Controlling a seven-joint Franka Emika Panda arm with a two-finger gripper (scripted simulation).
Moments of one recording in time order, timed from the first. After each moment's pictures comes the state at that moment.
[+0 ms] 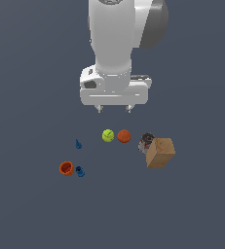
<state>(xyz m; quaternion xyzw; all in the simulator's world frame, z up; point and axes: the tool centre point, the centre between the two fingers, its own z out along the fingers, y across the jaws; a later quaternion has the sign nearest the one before) -0.010 0.009 0.296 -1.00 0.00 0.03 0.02</state>
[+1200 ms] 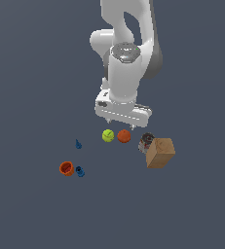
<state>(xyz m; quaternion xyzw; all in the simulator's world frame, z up) -0.024 0.036 0.196 -0.99 0.16 0.02 0.00</state>
